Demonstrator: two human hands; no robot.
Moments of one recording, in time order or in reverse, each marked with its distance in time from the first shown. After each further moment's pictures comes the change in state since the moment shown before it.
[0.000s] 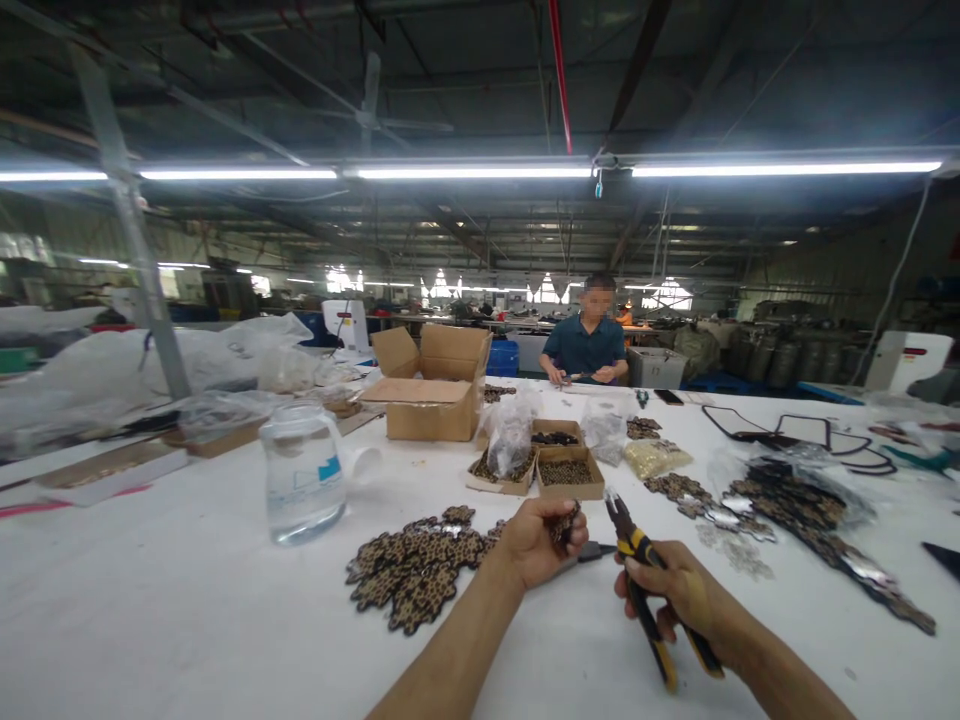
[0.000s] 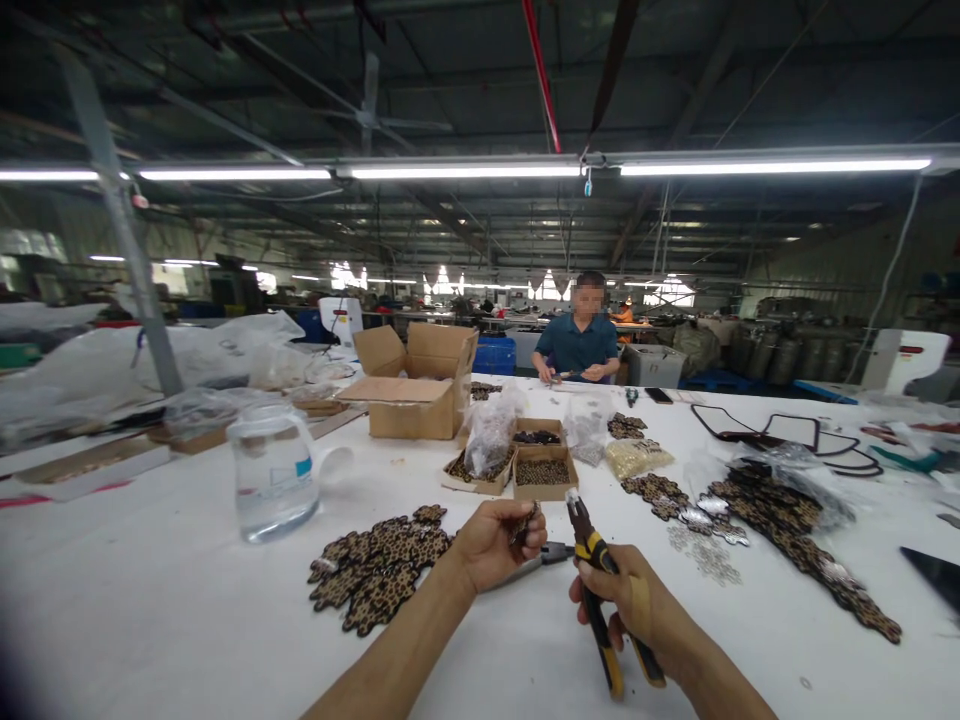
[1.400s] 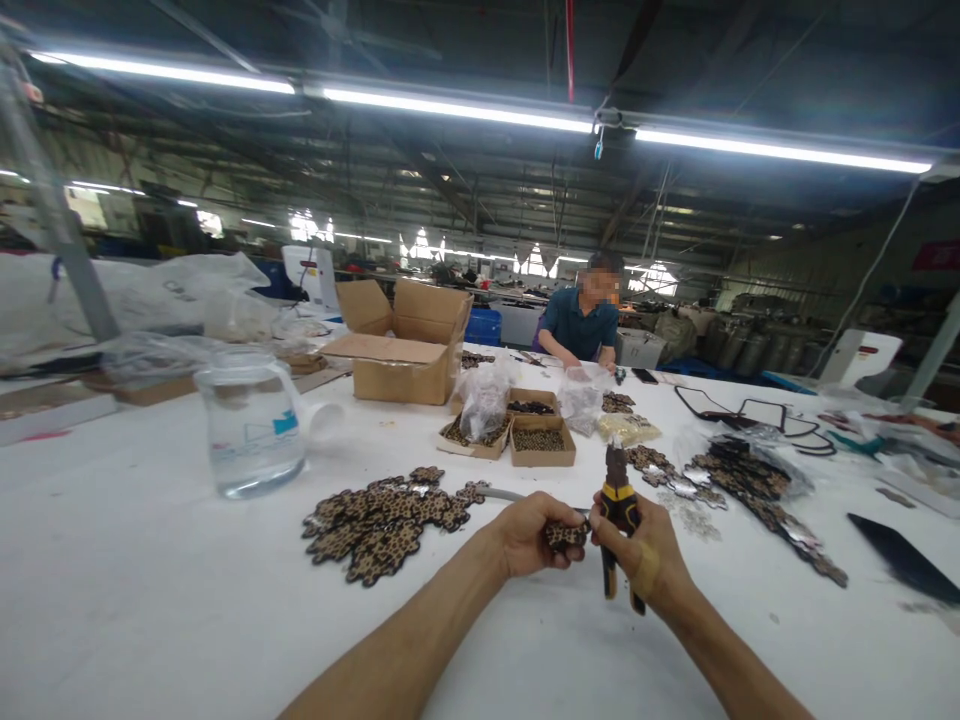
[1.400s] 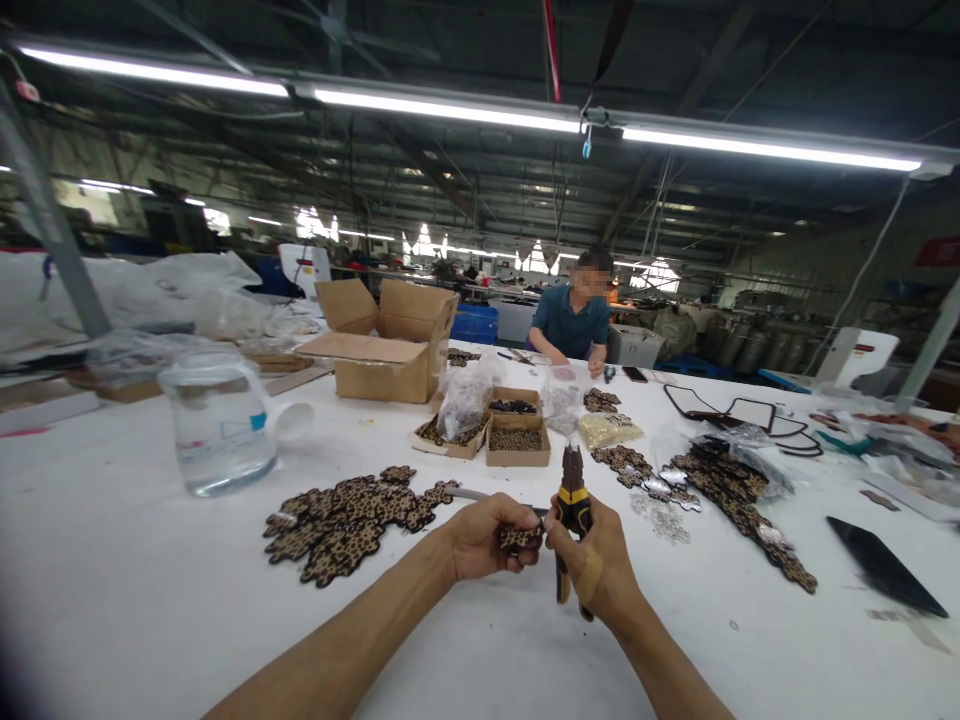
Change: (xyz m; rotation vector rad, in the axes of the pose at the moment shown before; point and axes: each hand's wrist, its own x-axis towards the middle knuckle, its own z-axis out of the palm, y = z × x) left_hand 0.012 -0.033 0.025 0.270 -0.037 -0.323; right_hand 0.000 -0.007 0.007 -0.207 0.394 -0.371
